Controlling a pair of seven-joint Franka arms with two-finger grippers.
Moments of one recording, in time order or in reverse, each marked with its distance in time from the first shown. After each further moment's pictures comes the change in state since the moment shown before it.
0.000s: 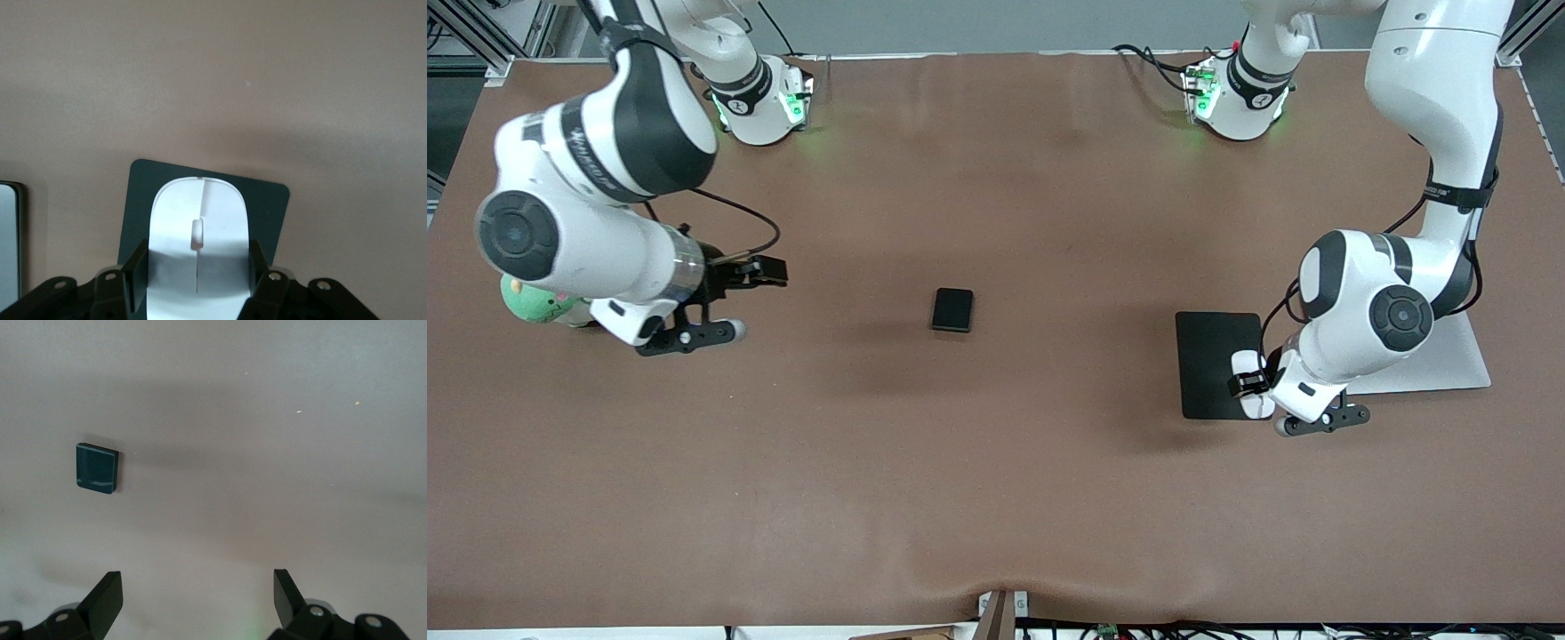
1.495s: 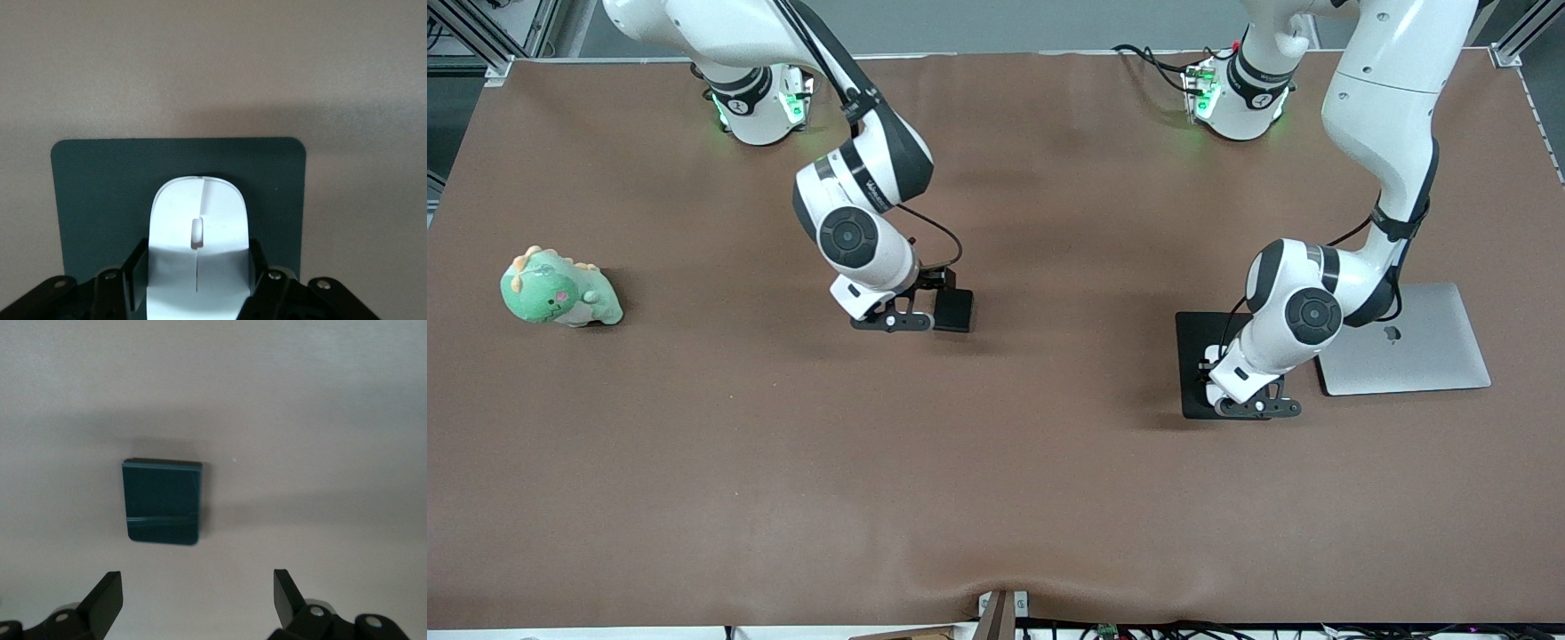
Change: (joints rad) left arm -0.050 0.084 -0.006 -0.143 0.104 0.219 0.058; right arm 0.351 0.199 0.003 -0.233 0.066 0.536 0.395
